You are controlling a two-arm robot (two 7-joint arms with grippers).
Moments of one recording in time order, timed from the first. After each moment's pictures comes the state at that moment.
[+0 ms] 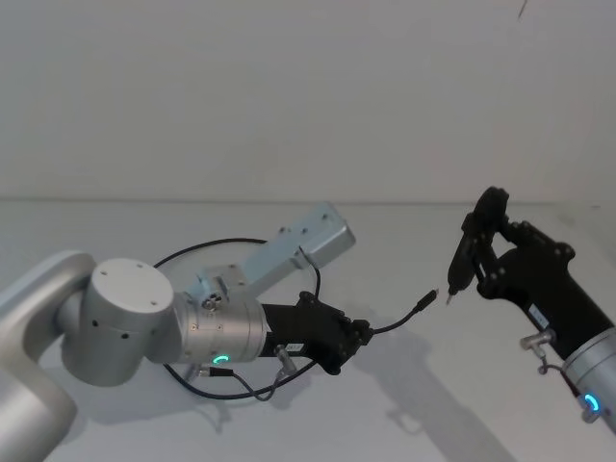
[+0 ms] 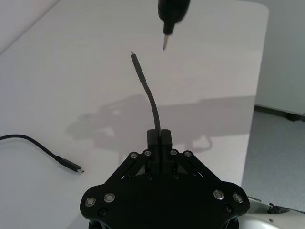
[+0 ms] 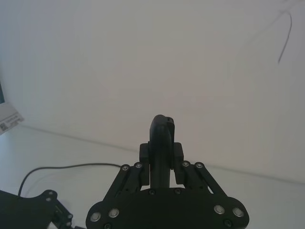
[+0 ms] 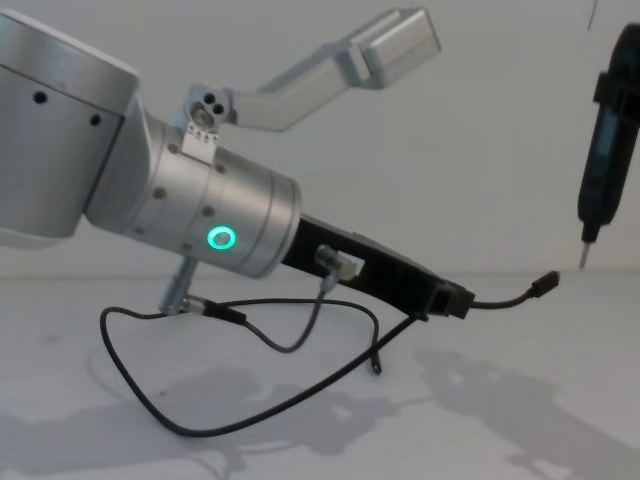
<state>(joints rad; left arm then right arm) -0.65 0.37 0.74 -1.53 -0.36 0.53 -0.61 0.01 0.37 -0.16 -1.88 0.38 0.04 0.19</state>
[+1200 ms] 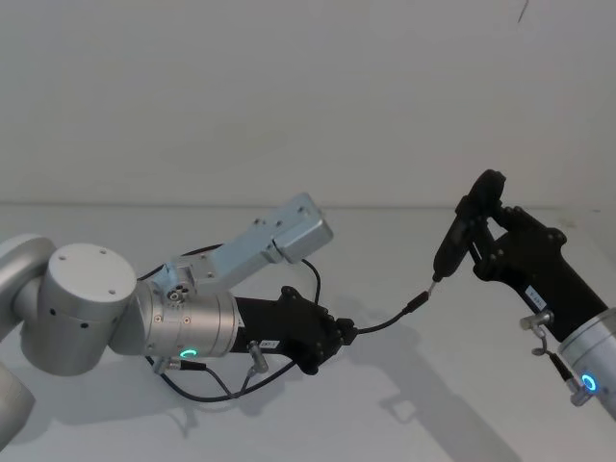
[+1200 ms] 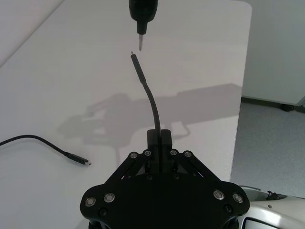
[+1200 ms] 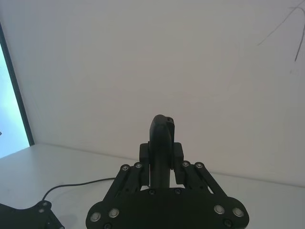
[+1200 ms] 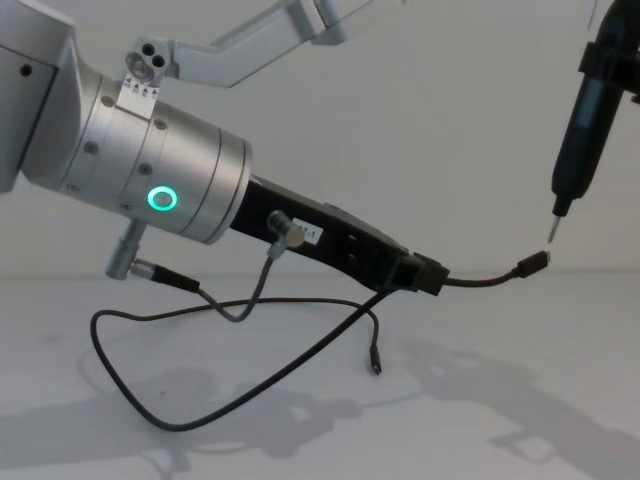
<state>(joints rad) -0.67 0.45 0.73 -1.59 -0.38 0.53 -0.68 0.08 0.35 -0.14 -1.83 0.49 0.06 0.27</state>
